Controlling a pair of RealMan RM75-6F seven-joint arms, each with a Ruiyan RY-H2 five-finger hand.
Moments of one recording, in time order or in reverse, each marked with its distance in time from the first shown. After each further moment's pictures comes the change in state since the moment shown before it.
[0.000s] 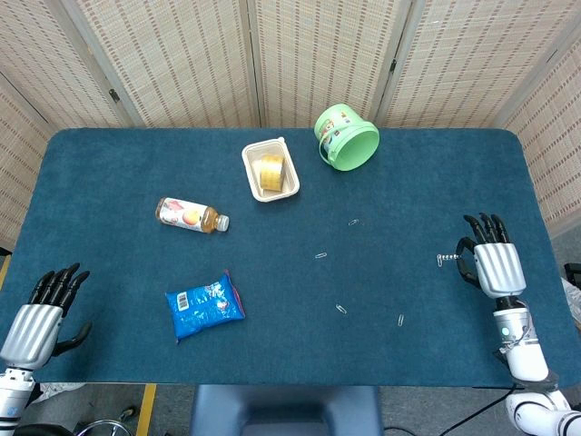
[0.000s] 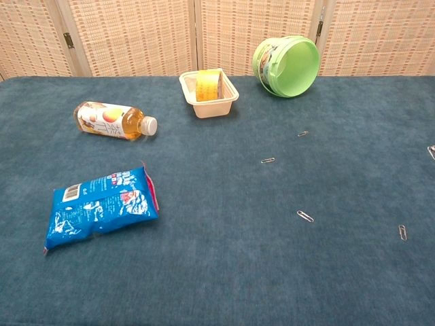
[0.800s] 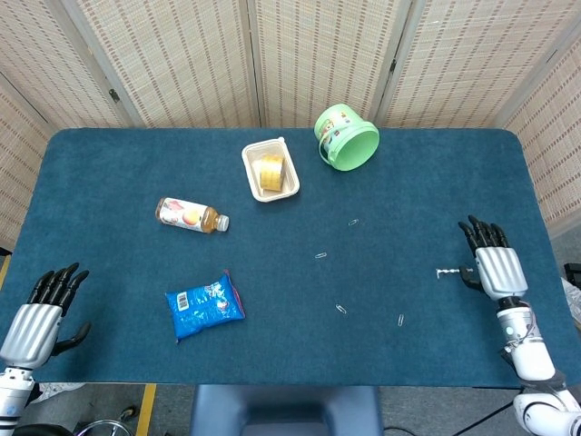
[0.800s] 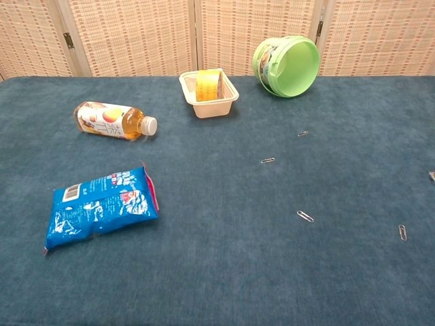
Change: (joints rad) left arm -0.001 0.001 -0.001 -0.001 -0.006 -0.004 -0.001; right arm 0.000 0.090 0.000 -0.120 0.051 -0.142 -0.017
